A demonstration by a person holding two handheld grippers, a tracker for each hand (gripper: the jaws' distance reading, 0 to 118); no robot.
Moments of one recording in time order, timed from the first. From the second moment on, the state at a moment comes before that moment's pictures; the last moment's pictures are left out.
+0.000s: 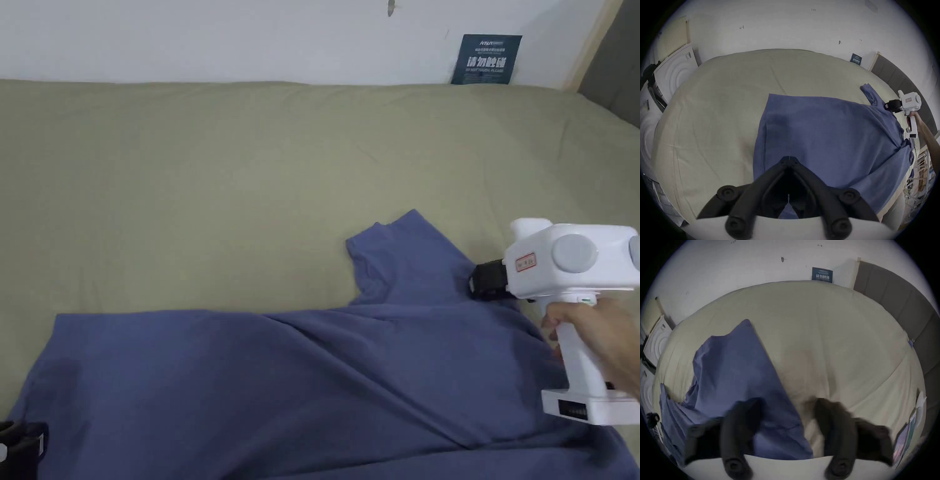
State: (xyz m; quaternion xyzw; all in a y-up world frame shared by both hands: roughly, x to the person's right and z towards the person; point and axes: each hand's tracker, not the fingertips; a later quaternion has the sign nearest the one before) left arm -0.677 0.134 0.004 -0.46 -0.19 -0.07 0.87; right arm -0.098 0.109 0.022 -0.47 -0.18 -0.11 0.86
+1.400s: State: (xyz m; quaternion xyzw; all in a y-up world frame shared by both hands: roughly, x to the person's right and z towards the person) left arm -0.633 0.151 -0.157 -0.51 -0.13 -0.08 0.84; right arm -0.103 0.154 0.039 -0.45 -0.18 -0.12 0.87
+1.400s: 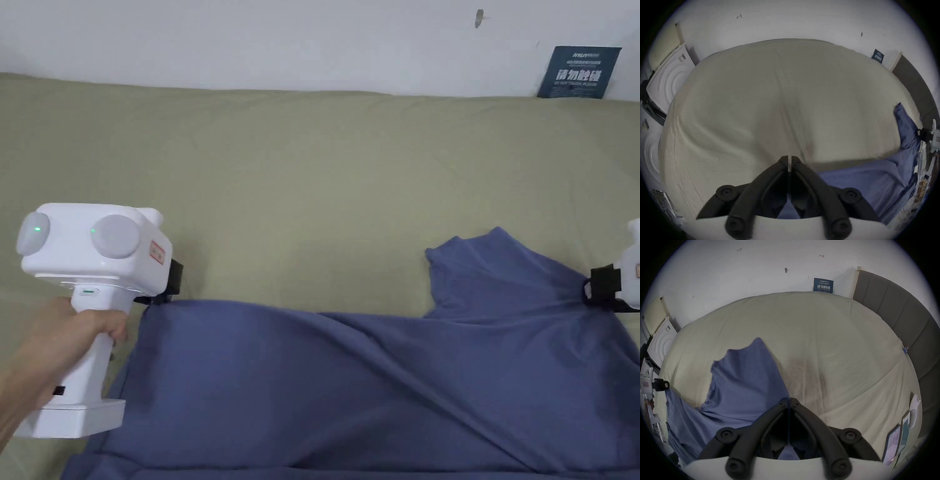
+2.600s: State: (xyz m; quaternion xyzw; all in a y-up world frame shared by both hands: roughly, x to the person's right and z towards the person) left arm -0.764 0.151 0.108 -0.52 -0.17 -0.08 0.84; right arm -0.186 0.138 0.342 -0.48 -0.19 -0.15 0.84
